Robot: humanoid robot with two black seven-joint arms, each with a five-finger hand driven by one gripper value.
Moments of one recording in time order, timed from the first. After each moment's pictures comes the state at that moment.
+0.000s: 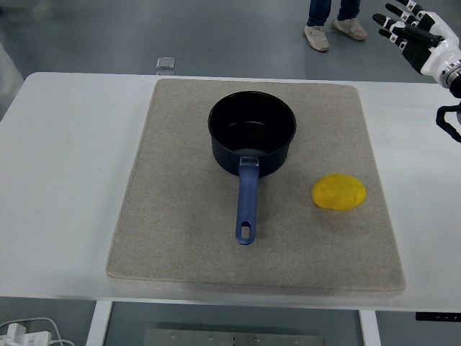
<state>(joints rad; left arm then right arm) -0.03 0.00 -0.08 -0.13 -0.05 -0.11 0.12 1.18 -0.30 0.24 0.36 0.14 0.28 0.23</state>
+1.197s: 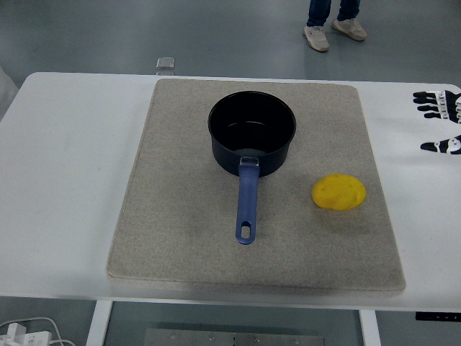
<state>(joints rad) -0.03 0.00 -0.08 -0.13 -0.05 -0.11 0.12 0.91 -0.88 0.24 0.93 -0.83 0.31 0.59</state>
